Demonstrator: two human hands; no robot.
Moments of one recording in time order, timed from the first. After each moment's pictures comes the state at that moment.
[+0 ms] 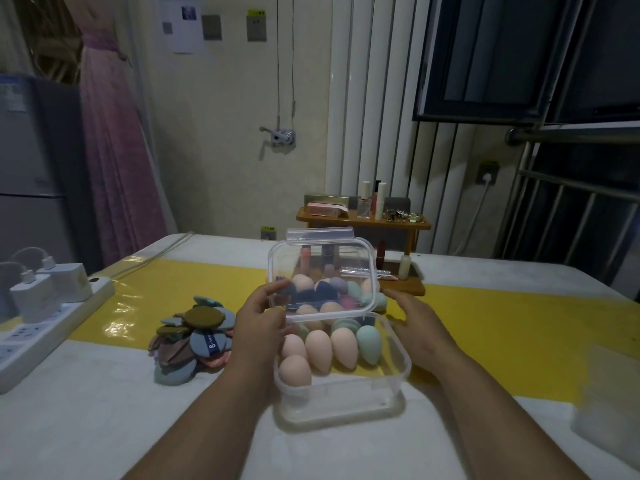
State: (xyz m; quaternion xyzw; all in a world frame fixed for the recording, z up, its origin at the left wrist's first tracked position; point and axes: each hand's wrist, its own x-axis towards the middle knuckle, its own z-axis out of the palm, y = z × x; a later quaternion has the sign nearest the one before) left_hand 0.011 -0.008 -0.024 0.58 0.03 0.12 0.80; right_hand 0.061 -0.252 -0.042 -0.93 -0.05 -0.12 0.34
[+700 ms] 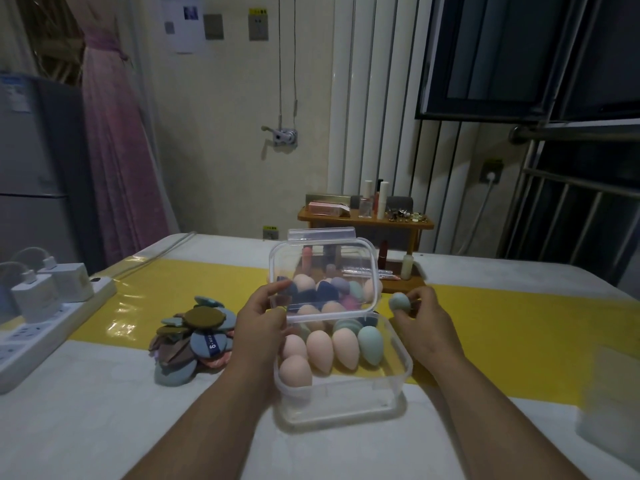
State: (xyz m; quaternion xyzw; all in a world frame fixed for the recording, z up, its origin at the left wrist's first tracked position) left_hand 0.020 -0.006 -0.032 0.58 0.03 0.12 0.81; right_hand 0.063 -0.247 -0.045 -0.89 0.08 -0.20 0.39
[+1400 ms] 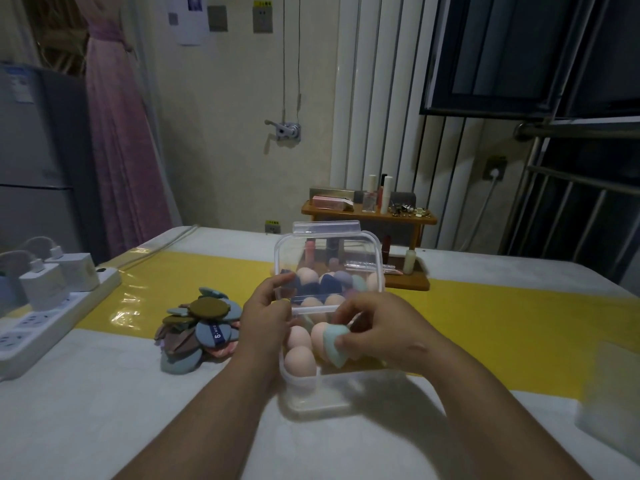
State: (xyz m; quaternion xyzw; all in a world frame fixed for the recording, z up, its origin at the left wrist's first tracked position) left_hand 0.022 -0.006 -0.036 0.56 0.02 0.12 0.82; right_hand 0.000 -0.189 0.012 -0.89 -0.20 -0.01 0.40
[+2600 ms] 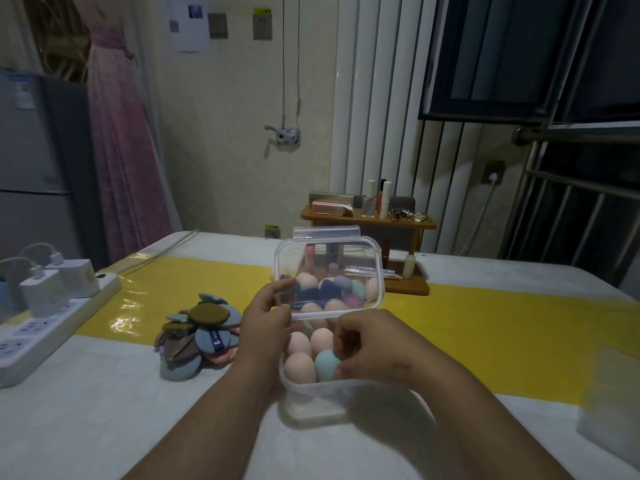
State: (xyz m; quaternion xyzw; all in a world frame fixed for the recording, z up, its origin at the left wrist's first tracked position) left_hand 0.019 -0.008 -0.032 0.59 0.02 0.14 0.80; right_hand 0.004 -0.182 0.003 -0.94 -0.22 -0.01 0.26
